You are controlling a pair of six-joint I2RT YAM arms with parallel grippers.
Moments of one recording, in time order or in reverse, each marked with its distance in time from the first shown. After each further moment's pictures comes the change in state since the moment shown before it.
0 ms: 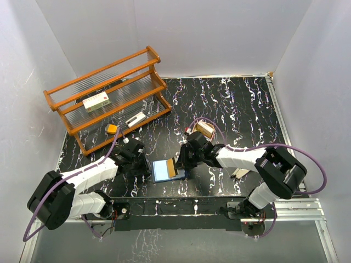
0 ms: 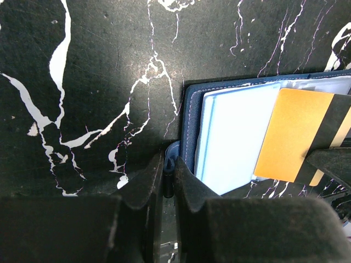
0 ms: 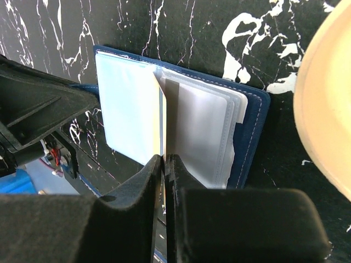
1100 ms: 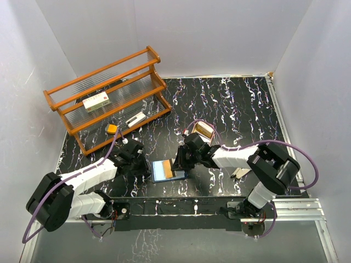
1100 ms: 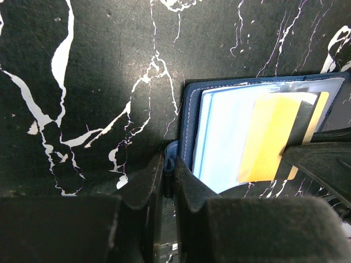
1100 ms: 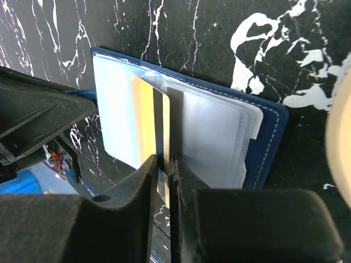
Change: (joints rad) left arm 0.000 -0.014 -0.014 0.014 0.009 -0.022; right arm 0.013 0.069 -0.003 0.072 -0.014 0.036
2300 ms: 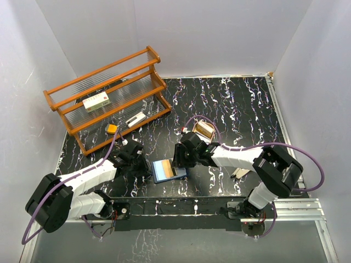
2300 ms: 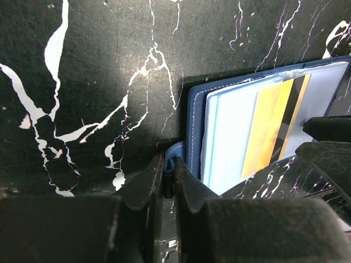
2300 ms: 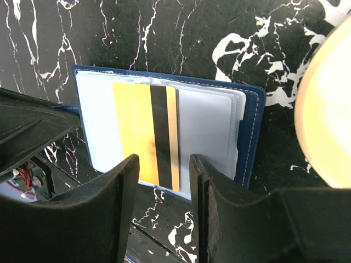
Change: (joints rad) left arm 0.000 -0.019 -0.018 0.010 0.011 -0.020; right arm 0.043 -0.038 0.083 -0.179 0.177 -0.070
